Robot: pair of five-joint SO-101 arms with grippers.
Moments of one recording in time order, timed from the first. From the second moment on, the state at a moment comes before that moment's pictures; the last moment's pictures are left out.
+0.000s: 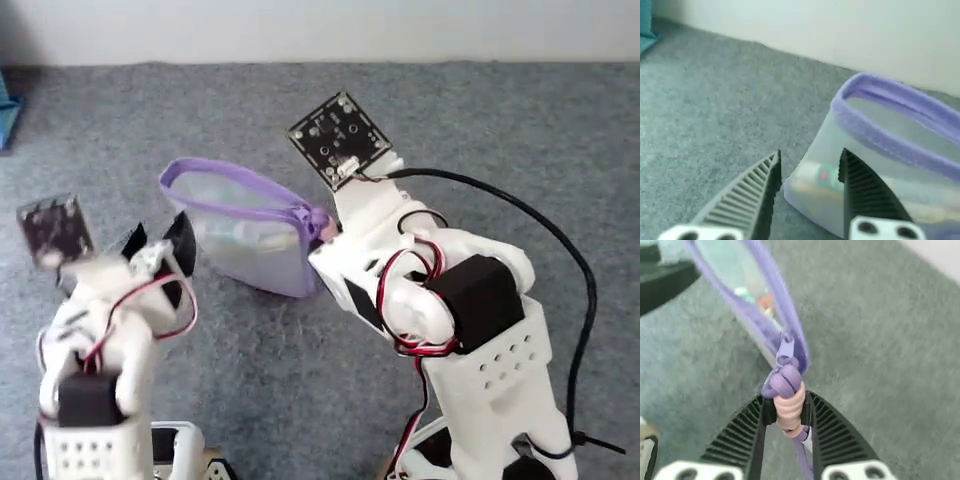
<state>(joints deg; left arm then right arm) -5.5 -67.1 49.5 61.5 20.2 -33.6 -29.7 -10.5 98.2 8.2</state>
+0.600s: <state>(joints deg) 17.4 -39.3 28.3 61.0 26.2 -25.1 -44.7 4.1 99.6 10.1</state>
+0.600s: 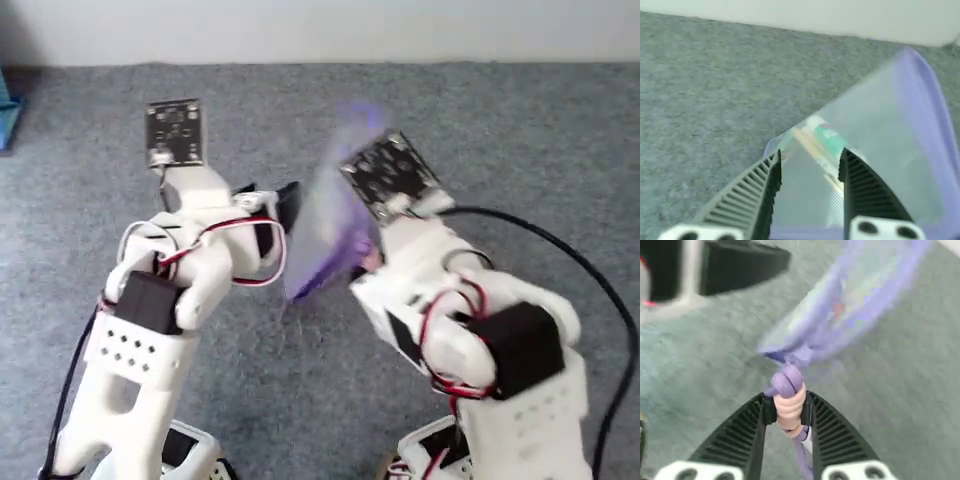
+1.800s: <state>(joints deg) 36.9 -43.0 28.1 75.3 19.5 -17.8 -66.6 24.2 81.6 11.6</state>
